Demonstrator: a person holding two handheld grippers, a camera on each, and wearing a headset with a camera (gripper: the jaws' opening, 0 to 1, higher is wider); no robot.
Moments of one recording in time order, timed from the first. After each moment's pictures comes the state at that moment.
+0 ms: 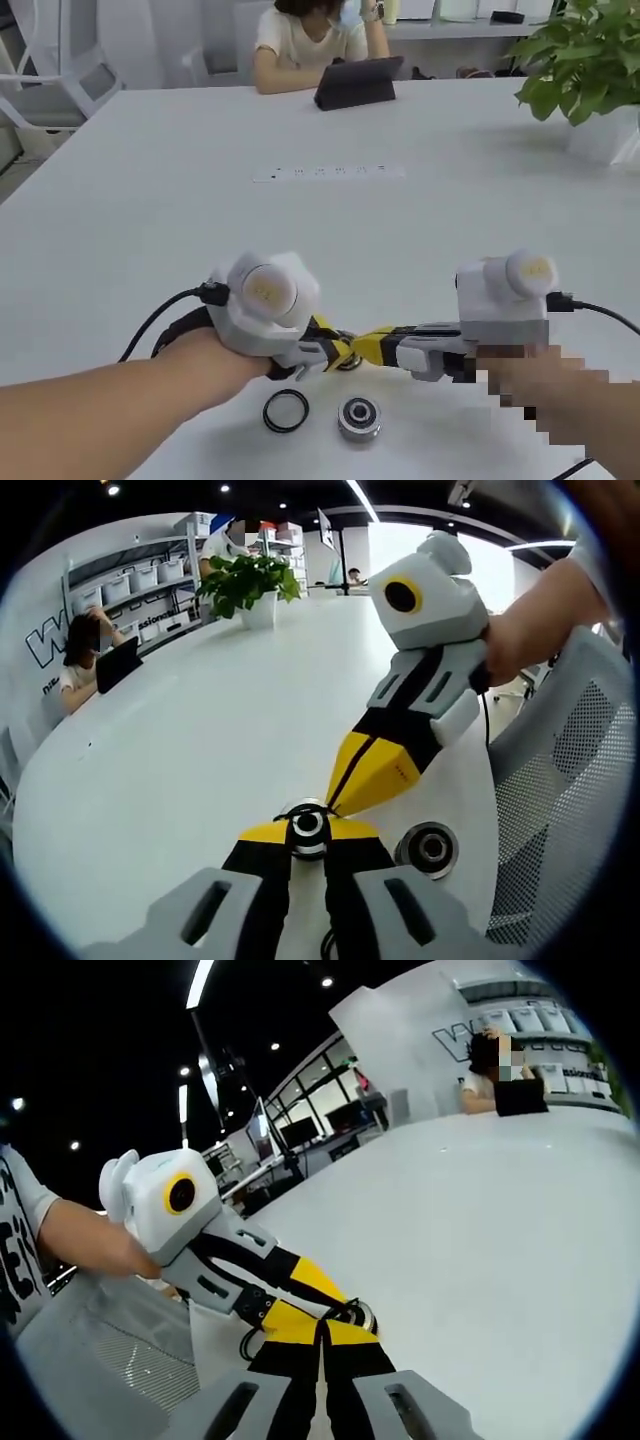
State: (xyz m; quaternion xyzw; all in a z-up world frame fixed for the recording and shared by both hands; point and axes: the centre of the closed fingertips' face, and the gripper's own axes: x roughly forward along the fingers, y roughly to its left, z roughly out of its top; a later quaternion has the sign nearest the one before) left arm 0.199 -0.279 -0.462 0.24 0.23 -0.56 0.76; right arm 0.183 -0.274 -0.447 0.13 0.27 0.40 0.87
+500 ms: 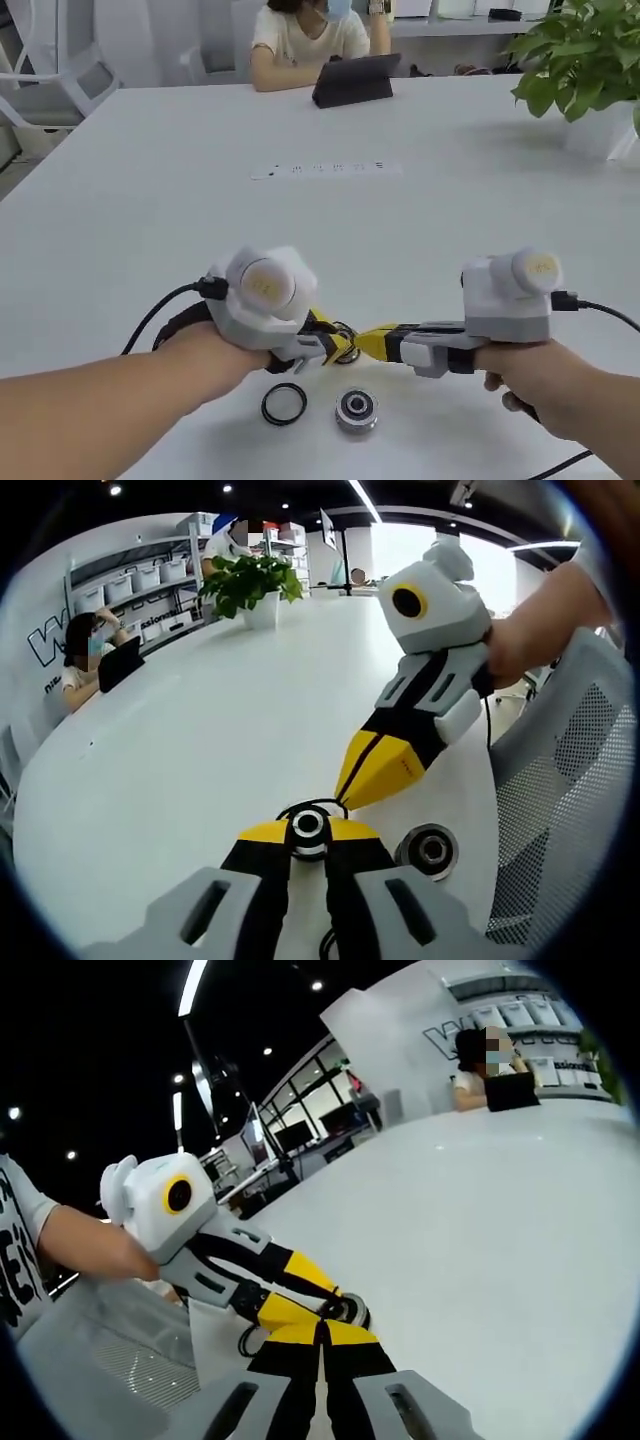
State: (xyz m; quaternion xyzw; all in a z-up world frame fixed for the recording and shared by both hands) left arm 0.199 -0.279 -0.461 0.23 0.23 -0.56 0.76; right arm 0.180 -0.282 -0.450 0.14 0.27 0.38 0.87
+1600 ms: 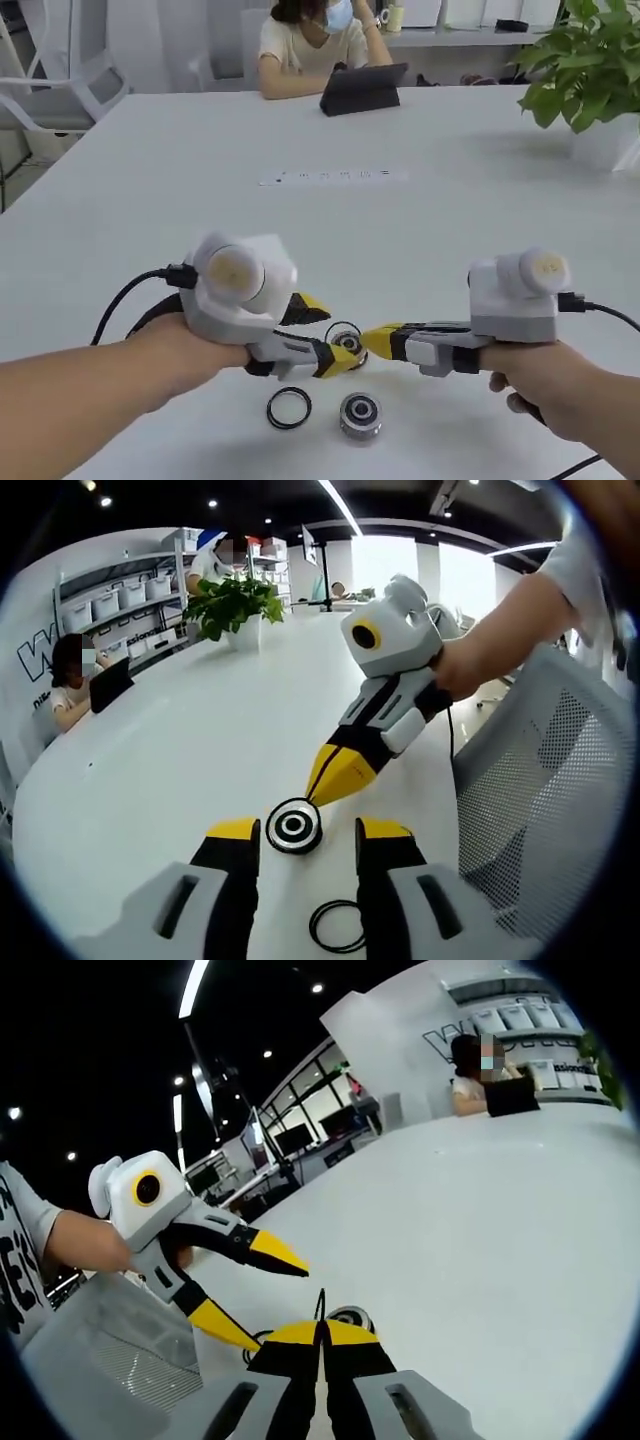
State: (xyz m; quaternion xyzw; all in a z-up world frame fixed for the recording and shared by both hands) left arm 0.179 -0.264 -0.422 0.22 0.20 -0.60 0.74; right arm 0.183 -0.281 -0.438 0.14 0.26 0.38 0.87
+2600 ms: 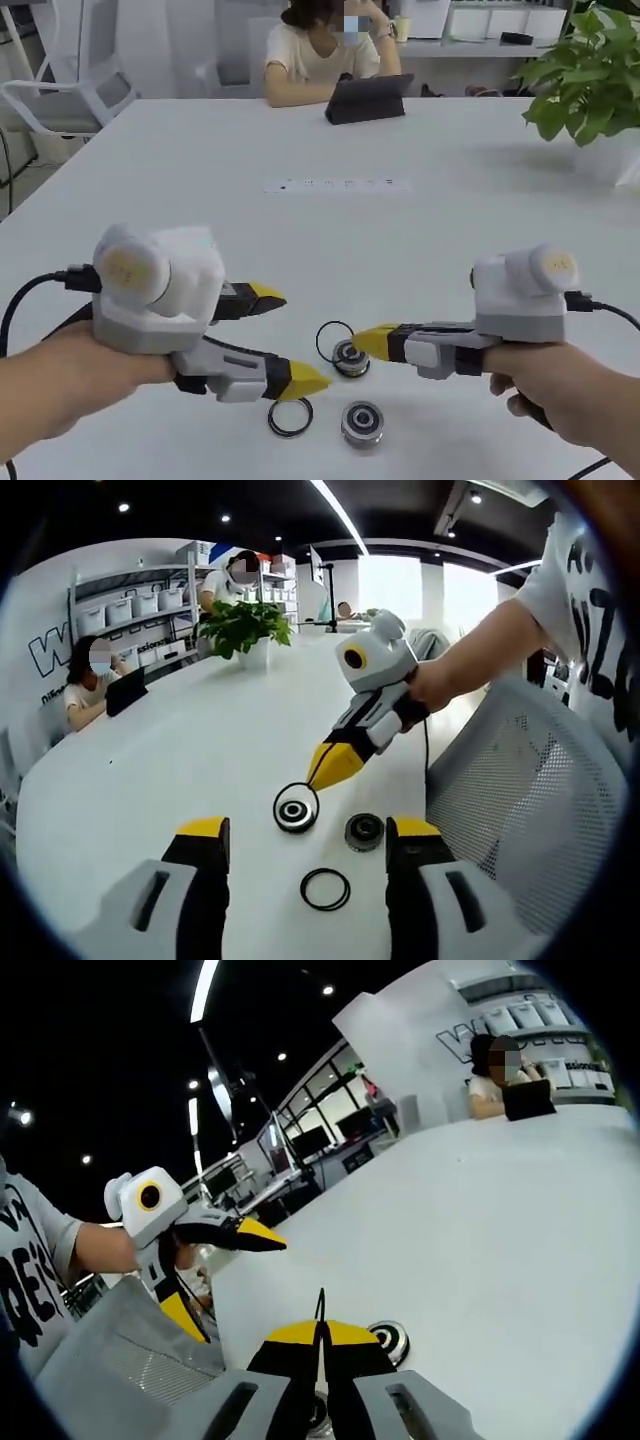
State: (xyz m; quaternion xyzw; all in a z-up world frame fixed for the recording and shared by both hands) left arm 0.161 -0.214 -0.381 0.18 0.18 -0.60 0.76; right arm 0.173 -0.262 -0.411 0.16 0.25 0.42 0.86
